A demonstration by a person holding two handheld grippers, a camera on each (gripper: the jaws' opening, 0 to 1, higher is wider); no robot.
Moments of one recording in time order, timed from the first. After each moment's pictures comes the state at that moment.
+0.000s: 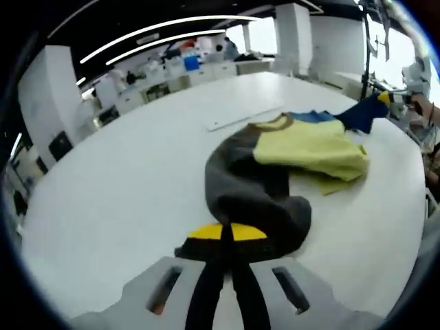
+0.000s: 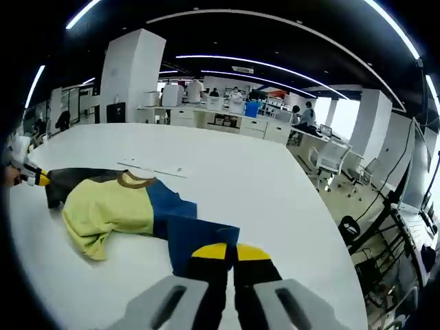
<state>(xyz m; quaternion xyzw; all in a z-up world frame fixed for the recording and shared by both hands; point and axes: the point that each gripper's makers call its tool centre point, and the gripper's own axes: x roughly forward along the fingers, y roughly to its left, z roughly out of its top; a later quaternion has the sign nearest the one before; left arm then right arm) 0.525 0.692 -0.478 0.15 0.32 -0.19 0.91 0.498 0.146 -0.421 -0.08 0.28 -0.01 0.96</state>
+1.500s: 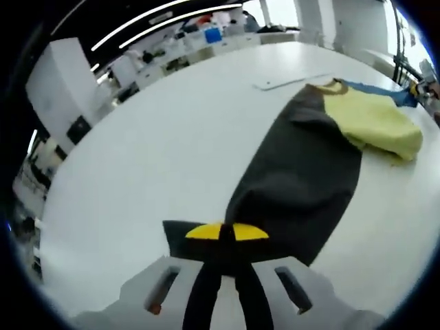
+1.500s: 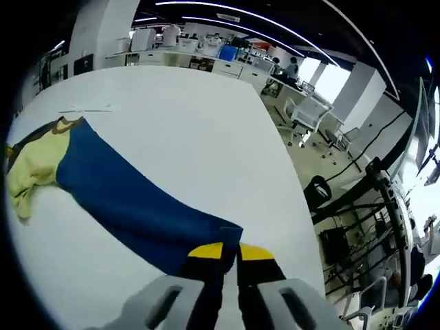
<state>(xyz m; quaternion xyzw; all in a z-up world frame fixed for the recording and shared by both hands) 0.555 0.766 -0.509 0.21 0.38 -0.12 0.89 0.501 0.035 -0.492 -0.11 0.41 -0.07 0.90</state>
